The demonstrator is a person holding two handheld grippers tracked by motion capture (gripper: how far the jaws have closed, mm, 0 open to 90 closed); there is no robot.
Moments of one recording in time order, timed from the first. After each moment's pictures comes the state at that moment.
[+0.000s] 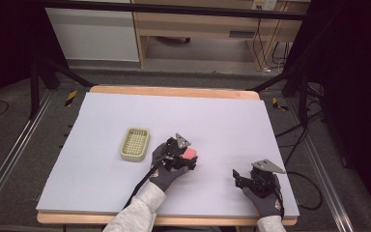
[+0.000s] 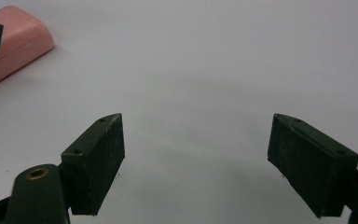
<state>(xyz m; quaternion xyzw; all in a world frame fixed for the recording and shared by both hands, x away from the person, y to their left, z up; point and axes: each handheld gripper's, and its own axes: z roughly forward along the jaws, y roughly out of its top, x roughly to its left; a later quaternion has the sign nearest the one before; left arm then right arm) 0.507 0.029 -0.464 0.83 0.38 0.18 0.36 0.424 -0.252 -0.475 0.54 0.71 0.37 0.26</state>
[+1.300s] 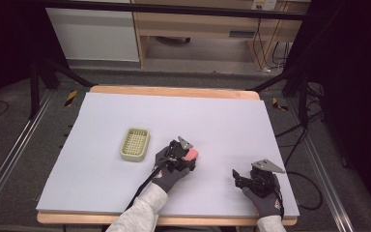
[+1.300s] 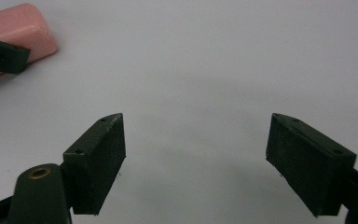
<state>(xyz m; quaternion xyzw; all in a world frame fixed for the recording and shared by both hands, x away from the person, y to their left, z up) 0.508 0.022 -0.477 0.84 0.39 0.17 0.33 0.424 -0.252 -0.475 0.54 0.71 0.37 0.26</state>
